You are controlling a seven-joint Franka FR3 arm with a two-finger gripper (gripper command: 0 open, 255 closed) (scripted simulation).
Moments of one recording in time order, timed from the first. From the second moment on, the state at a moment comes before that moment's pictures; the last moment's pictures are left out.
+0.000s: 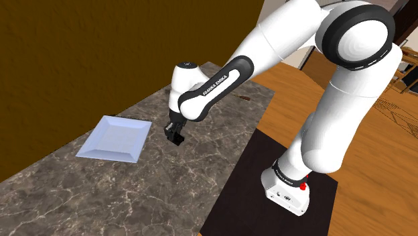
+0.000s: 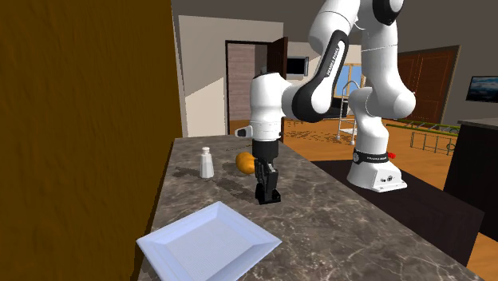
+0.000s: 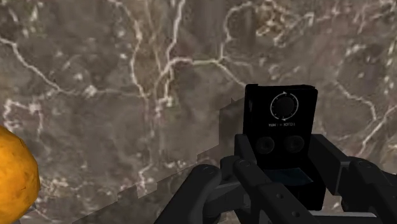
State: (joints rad) arm 0.19 0.18 0.20 -2.39 0.13 2.61 0.11
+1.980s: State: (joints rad) arm 0.25 0.30 0.23 -1.95 0.04 2.29 0.27
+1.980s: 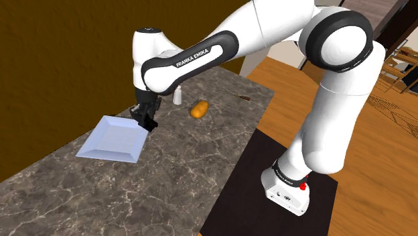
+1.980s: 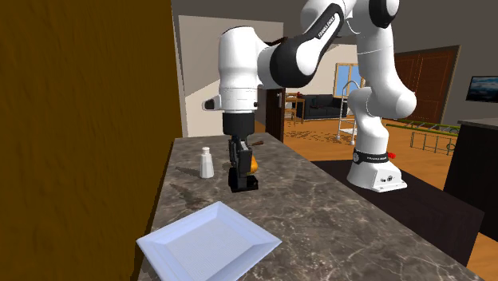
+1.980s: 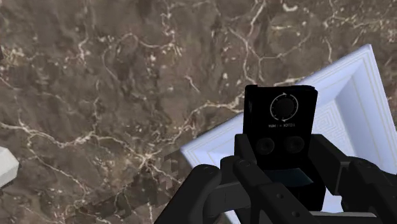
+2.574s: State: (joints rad) arm 0.36 0.64 0.22 -1.42 -0.04 2.11 0.38
